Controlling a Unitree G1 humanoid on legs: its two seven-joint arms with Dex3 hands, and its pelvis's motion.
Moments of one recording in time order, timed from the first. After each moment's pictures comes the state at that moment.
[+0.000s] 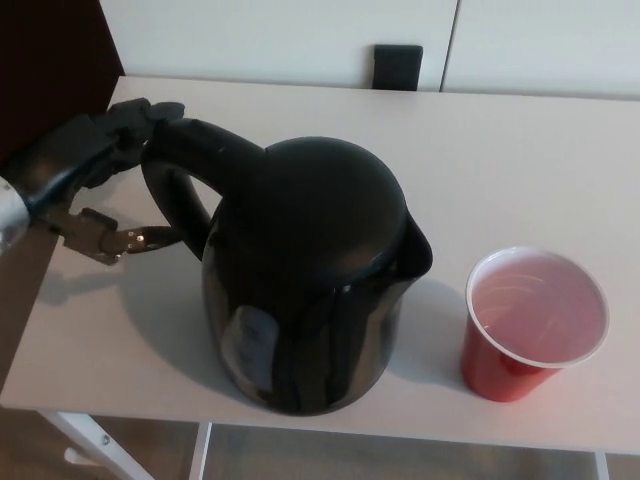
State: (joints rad) left_arm -0.44 0.74 -0.16 0.05 0.02 0.33 -0.53; right_arm -0.13 -0.39 -0.23 1.30 0.06 0.07 0.08
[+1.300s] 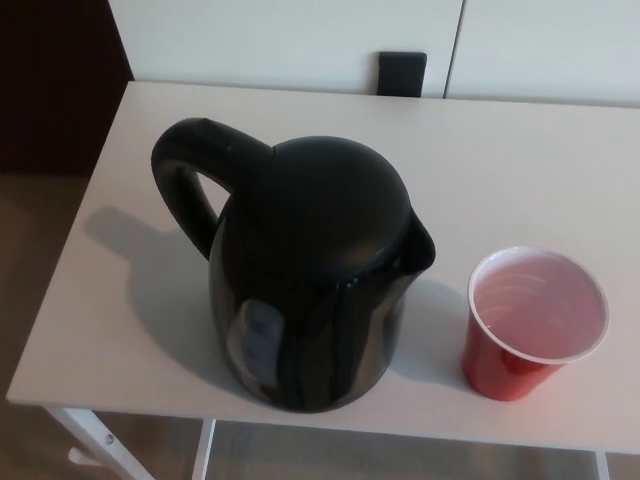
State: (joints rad) left_arm 0.24 0.53 0.70 0.44 -0.25 0.15 -0.55; right_arm -0.02 -0.39 -0.22 1.31 0.05 -0.01 0.13
